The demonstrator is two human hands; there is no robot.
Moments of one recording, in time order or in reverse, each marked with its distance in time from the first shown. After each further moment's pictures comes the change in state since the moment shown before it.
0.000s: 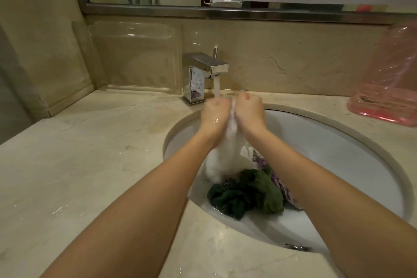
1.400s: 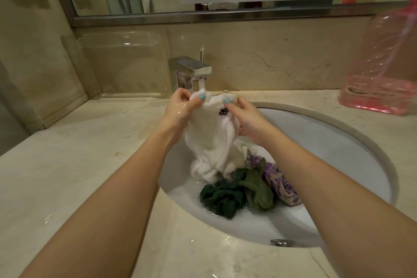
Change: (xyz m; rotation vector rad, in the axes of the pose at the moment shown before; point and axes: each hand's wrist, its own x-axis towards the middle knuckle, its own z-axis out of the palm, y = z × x) left_hand 0.014 0.002 -0.042 -0.122 -0.072 0.101; right_hand 0.015 0.037 -0.033 0.341 -0.462 0.132
